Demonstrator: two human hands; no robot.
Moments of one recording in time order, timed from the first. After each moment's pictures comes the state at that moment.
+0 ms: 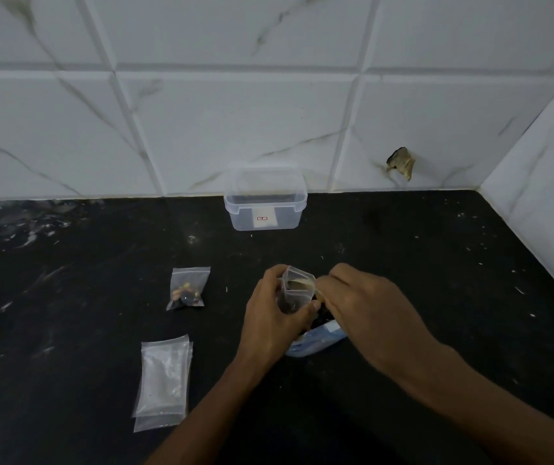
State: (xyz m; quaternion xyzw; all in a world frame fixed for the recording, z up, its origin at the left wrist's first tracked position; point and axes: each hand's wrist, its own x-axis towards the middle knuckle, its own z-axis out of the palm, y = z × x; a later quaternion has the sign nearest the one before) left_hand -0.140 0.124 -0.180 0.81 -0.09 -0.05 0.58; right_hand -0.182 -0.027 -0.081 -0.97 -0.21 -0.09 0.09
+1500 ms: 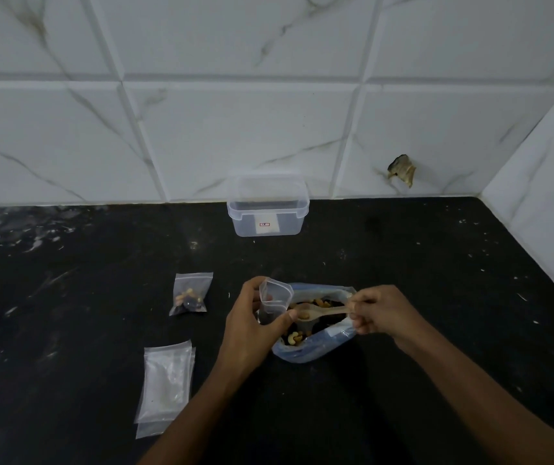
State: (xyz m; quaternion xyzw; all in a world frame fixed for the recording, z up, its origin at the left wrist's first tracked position) left_hand -0.145 0.155 -0.178 0.78 -0.05 -0.08 0.61; right_hand -0.147 -0.082 -0.150 -0.80 0.24 0.17 0.53
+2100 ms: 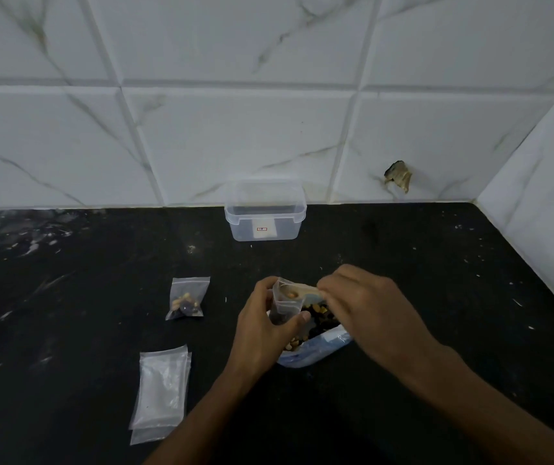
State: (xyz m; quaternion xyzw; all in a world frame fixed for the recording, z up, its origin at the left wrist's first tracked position) left_hand -0.140 0.134 -0.179 0.79 -0.07 -0.07 0.60; right_hand -0.170 -0.036 -0.080 -0.96 -0.22 -0.13 0.14
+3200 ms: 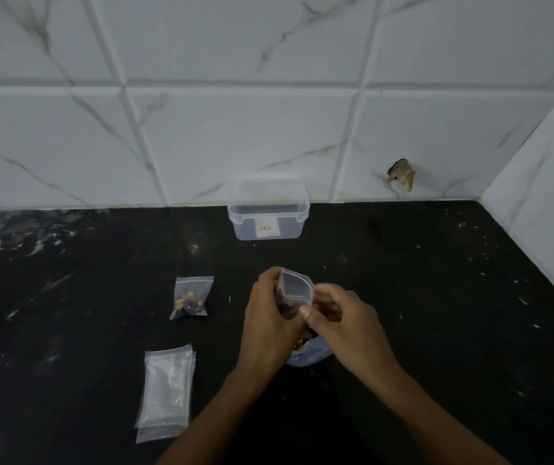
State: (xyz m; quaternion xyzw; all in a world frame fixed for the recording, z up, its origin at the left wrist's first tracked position) left_hand -0.146 0.125 -0.161 0.78 -0.07 -0.01 0.62; right_hand -0.176 -0.011 -0.131 -0.87 0.07 0.02 0.48
